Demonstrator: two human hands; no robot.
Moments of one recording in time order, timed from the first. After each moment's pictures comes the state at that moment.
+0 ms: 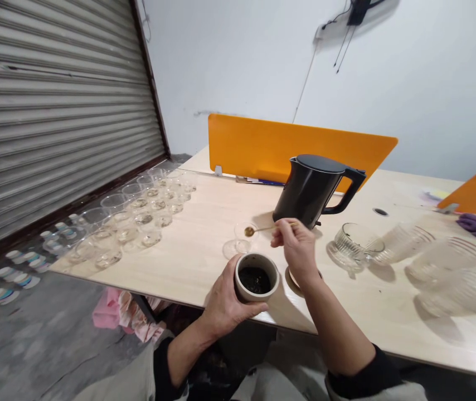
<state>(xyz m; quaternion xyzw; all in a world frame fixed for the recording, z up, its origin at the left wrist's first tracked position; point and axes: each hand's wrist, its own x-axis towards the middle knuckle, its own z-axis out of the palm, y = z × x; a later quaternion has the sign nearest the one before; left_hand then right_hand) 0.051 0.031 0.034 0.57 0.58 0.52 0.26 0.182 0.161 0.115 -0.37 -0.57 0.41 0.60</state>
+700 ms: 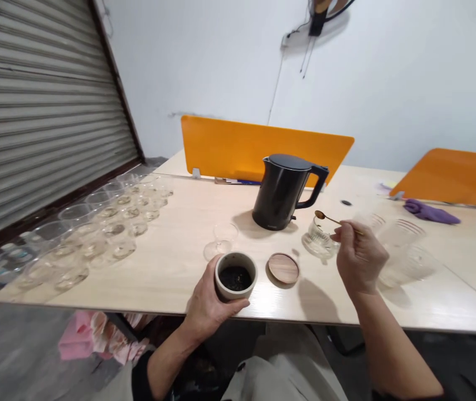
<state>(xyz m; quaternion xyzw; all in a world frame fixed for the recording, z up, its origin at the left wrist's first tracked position) 0.050 0.028 0.028 0.56 0.57 0.53 0.28 0.339 0.168 0.120 -0.52 -0.61 -0.05 0.60</state>
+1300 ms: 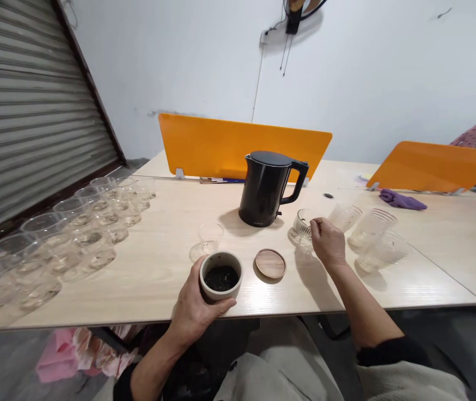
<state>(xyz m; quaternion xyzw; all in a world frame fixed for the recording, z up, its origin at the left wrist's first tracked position) 0.052 0.030 0.018 0.57 0.56 0.55 0.25 0.377 0.217 0.092 -0.60 -0.70 -0.11 0.37</state>
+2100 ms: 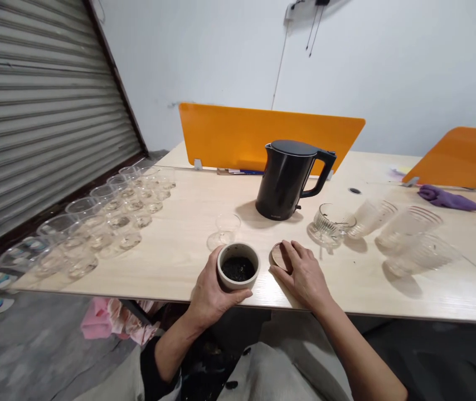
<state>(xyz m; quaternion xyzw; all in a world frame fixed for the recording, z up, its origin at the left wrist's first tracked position) 0.048 0.025 0.031 0.57 0.57 0.52 0.26 0.303 0.137 0.030 -0.49 -0.84 -0.01 0.23</state>
